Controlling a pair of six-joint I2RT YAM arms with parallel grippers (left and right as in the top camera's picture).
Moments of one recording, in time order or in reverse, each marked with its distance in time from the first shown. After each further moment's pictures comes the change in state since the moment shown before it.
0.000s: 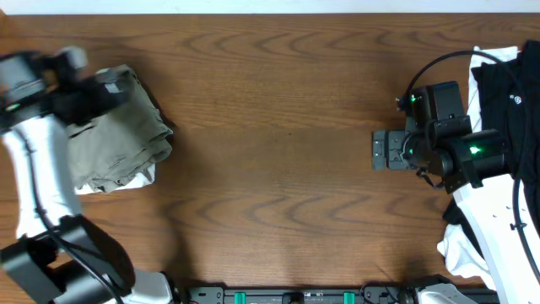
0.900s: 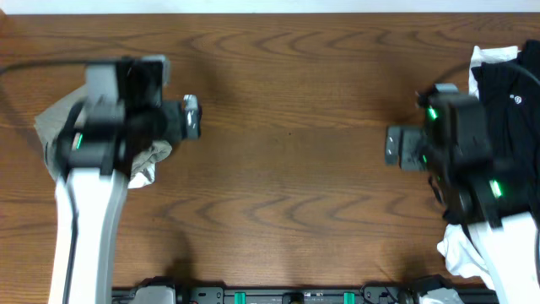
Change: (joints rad) left arm -0.420 -0.427 -0.066 -0.247 -0.324 0.019; right arm 0.009 -0.224 -0.087 0.117 0.129 0.004
